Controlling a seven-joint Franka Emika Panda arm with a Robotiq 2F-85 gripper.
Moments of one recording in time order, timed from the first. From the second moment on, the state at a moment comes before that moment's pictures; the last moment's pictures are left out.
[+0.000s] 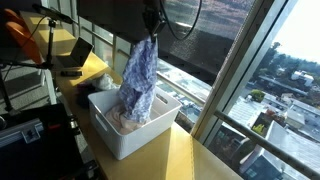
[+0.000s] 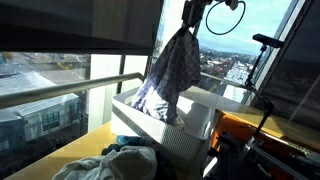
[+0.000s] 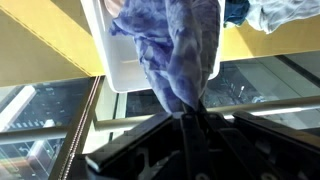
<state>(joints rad) 0.02 0.00 0.02 -1.85 0.06 2.12 0.00</state>
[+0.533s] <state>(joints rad) 0.03 0.00 0.02 -1.87 0.06 2.12 0.01</state>
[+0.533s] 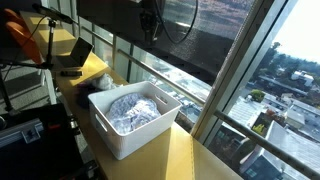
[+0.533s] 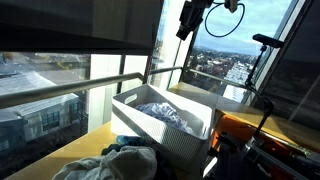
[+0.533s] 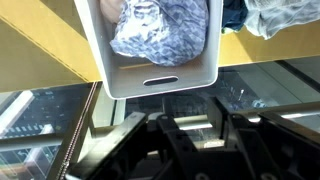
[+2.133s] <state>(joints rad) 0.28 0.50 0.22 -1.90 -0.05 2.35 0.11</state>
